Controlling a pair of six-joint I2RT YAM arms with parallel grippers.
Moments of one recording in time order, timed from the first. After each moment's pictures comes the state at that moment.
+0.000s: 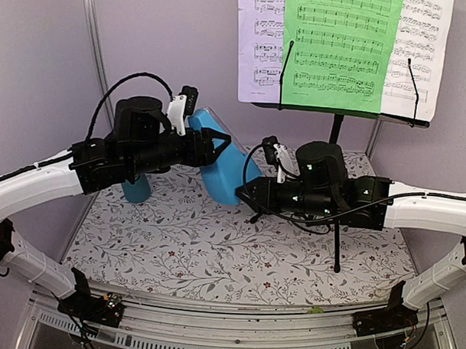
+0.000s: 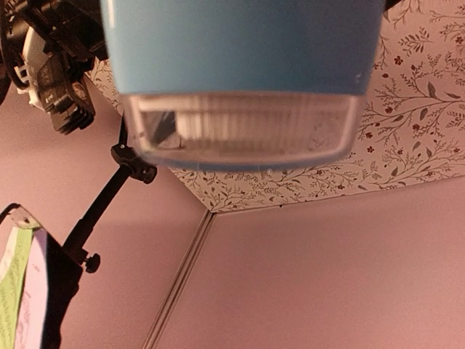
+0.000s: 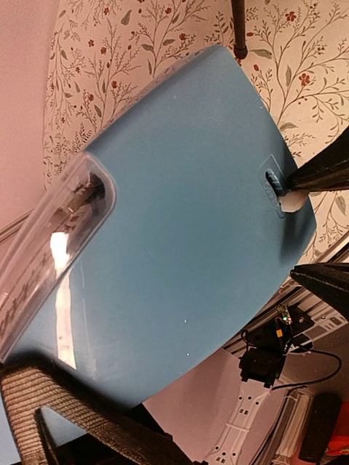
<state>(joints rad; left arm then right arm) -0.96 1.32 1.26 -0.15 -0.21 -0.42 1.10 1.39 1.14 -0.12 0.09 0.63</state>
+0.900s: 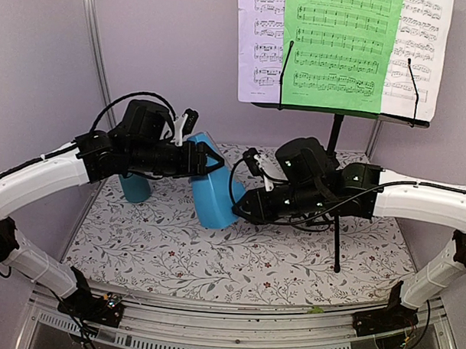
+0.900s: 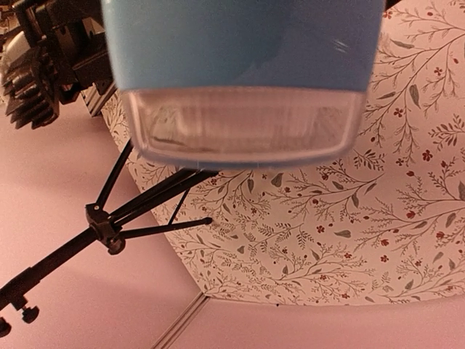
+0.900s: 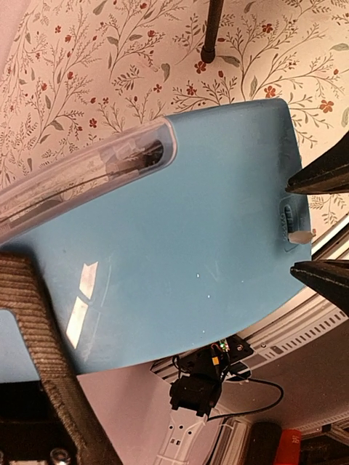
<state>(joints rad) -0.83 1.36 1.29 -0.43 0.07 -0.61 1.11 1.48 1.29 -0.41 -0.01 0.51</state>
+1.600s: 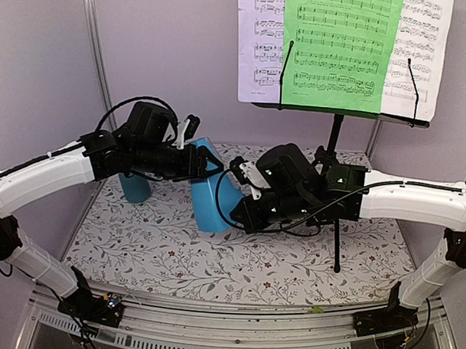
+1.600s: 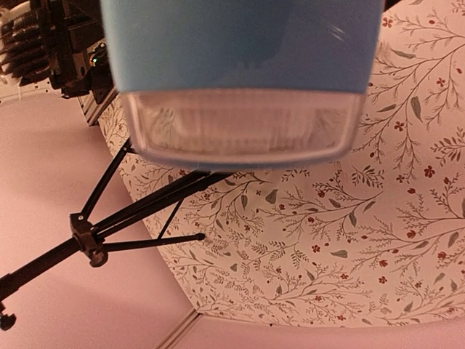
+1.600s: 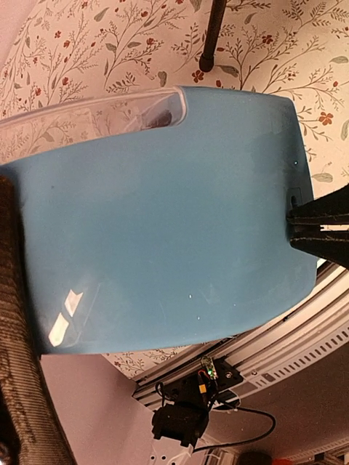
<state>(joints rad) -0.80 1.39 1.29 -0.45 0.13 -0.62 1.17 1.57 1.37 -0.49 0.06 0.47</state>
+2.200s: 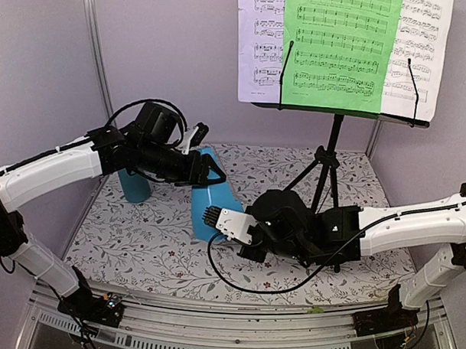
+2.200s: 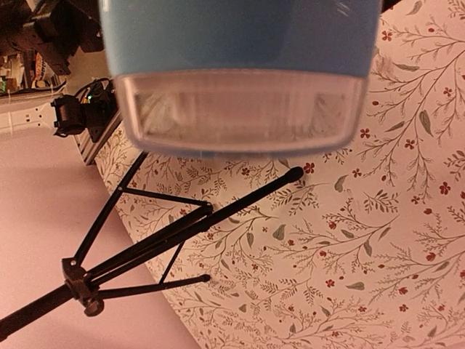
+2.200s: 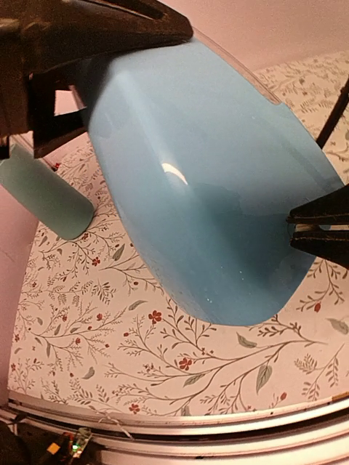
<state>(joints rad) -0.79 1.45 1.34 -0.55 0.24 -0.54 1.33 1.54 1.16 -0.21 0.38 -0.31</state>
